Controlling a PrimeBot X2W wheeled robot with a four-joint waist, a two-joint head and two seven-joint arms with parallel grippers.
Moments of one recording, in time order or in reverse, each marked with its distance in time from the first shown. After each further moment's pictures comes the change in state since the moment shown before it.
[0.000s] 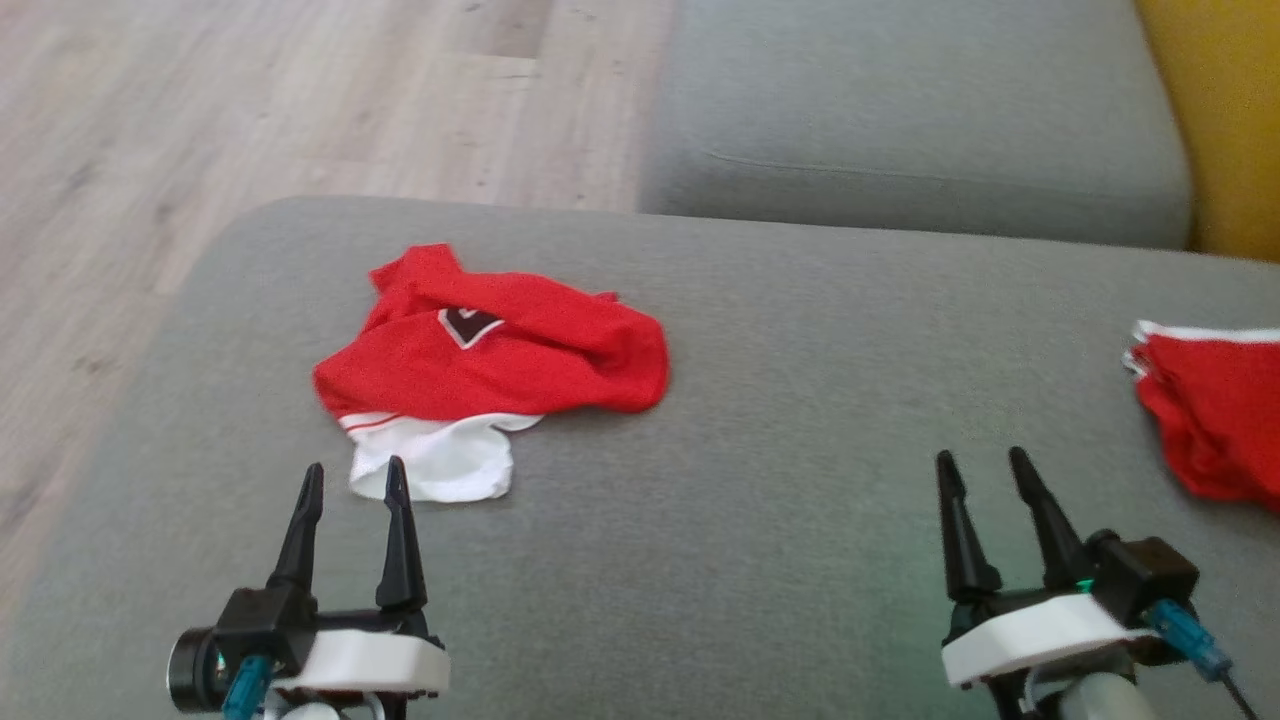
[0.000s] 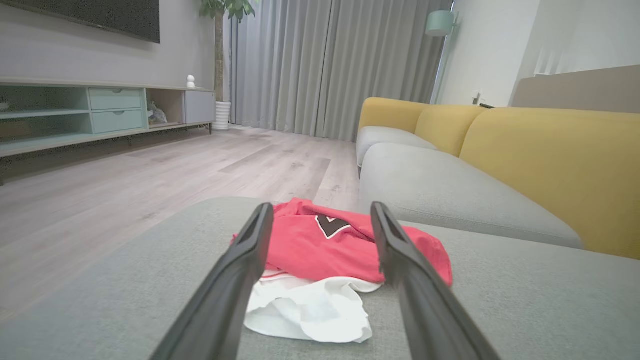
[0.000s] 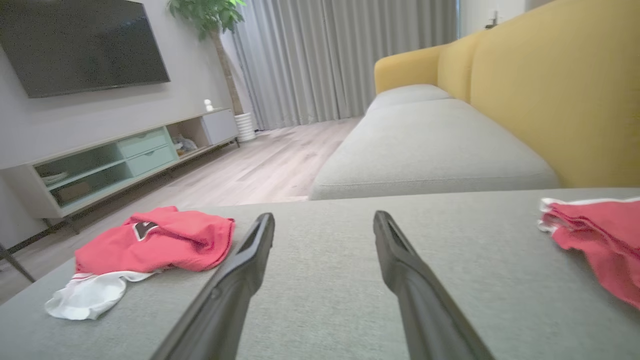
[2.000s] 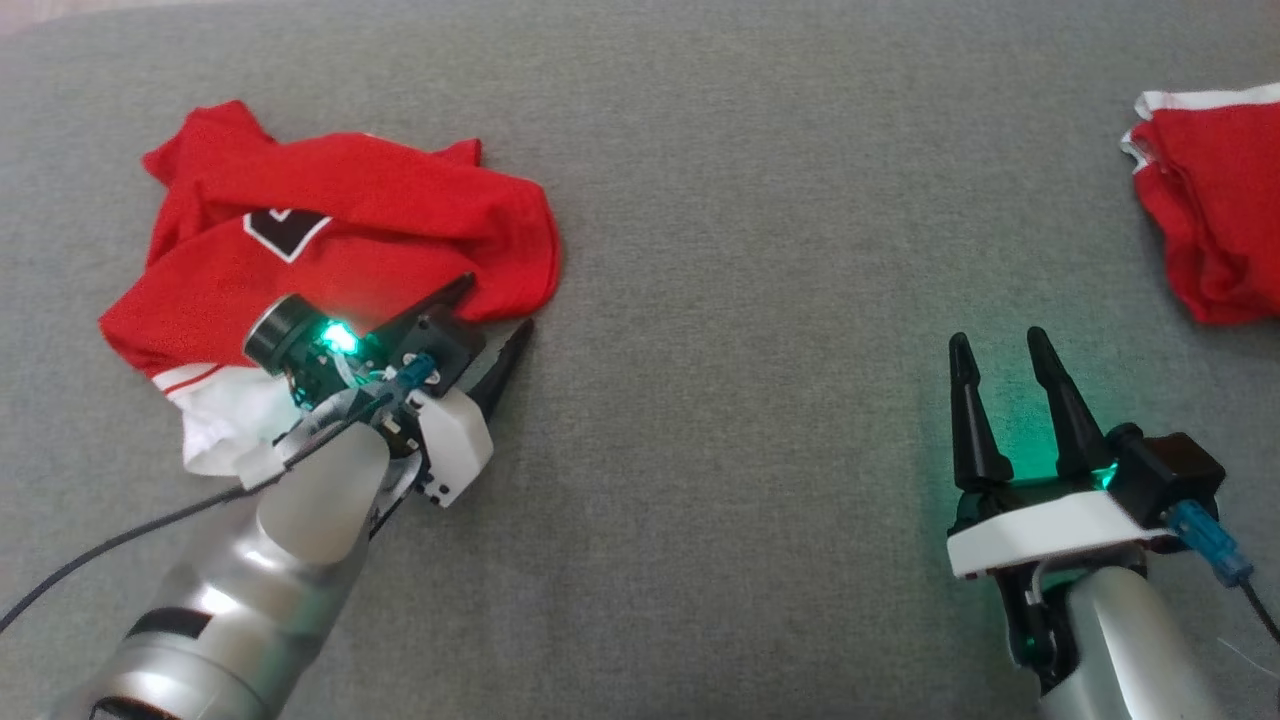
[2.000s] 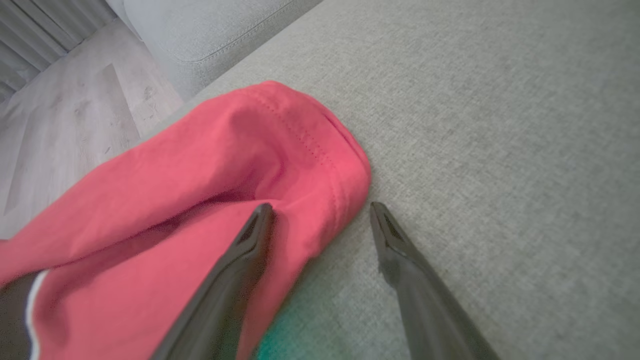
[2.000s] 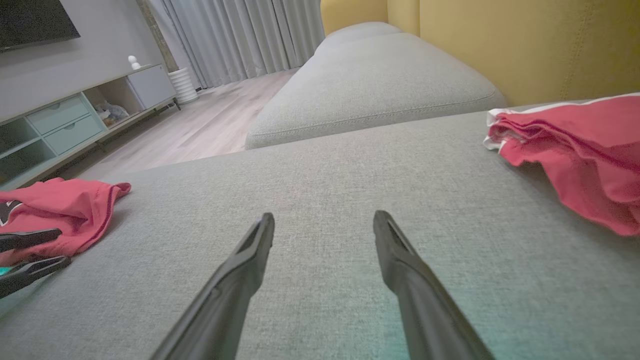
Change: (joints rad) left arm -0.755 0.154 -0.639 0.673 0.063 -0.149 0.125; right arm -0.160 -0.001 -0.016 -0.011 -0.024 0.000 0.000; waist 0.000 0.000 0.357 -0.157
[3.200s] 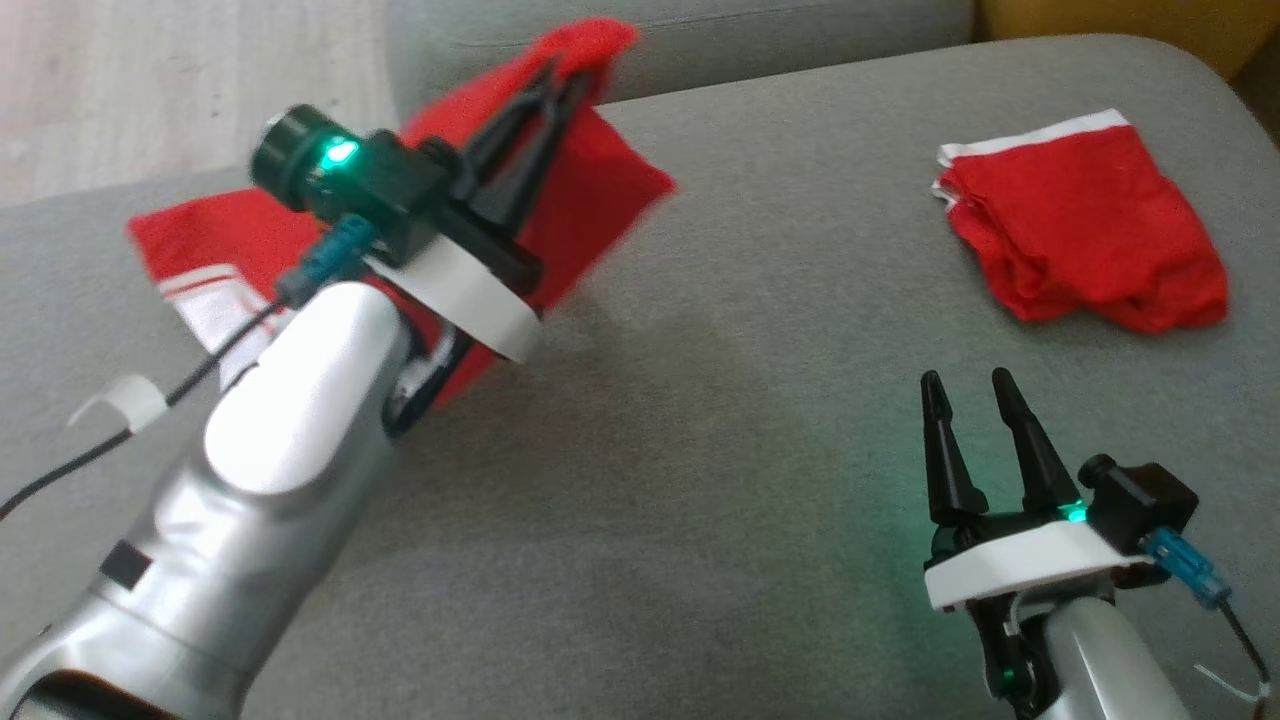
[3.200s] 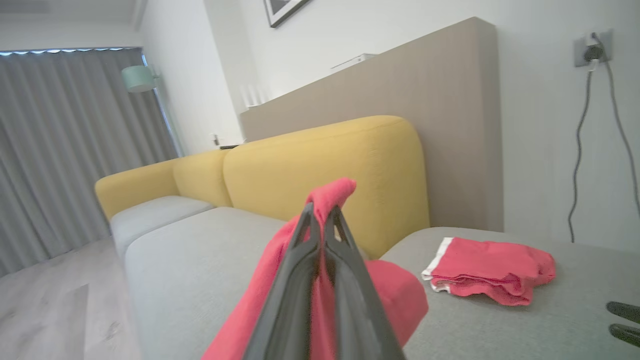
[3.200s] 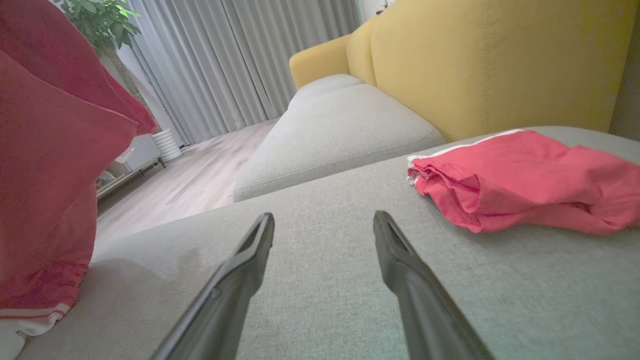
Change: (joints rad) left arm -0.063 0.063 0.068 -0.524 -0.276 0.000 -0.016; right arm 0.034 0.000 0.061 0.030 0.108 0.000 0.000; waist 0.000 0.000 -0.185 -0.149
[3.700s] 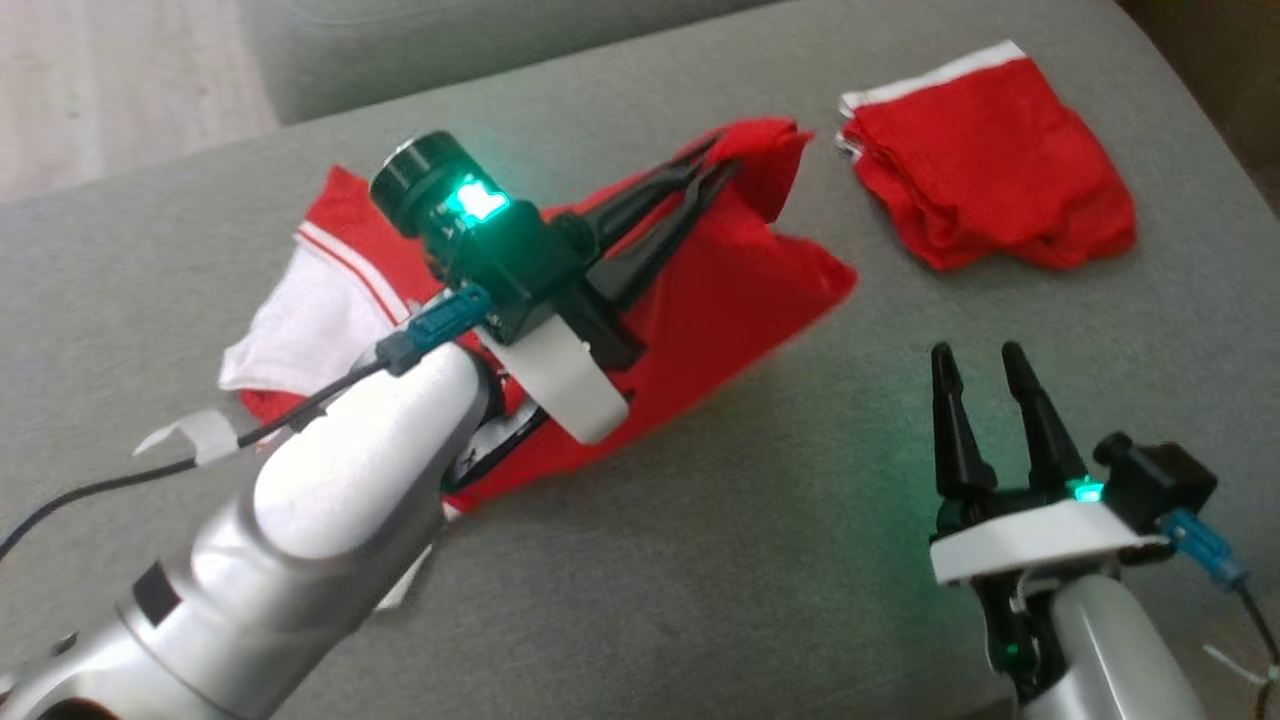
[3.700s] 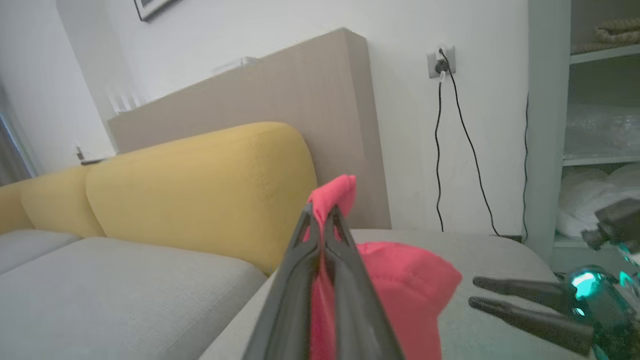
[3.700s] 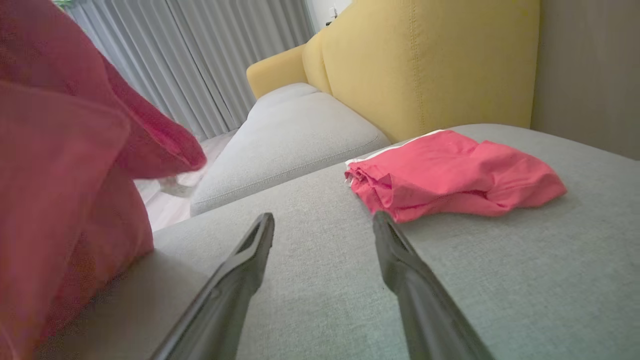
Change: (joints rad) left arm 0.027 0.021 -0.144 -0.259 -0.016 0.000 0.111; right arm -0.018 0.000 -0.005 -0.021 0.034 0.000 0.000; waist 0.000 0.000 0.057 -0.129
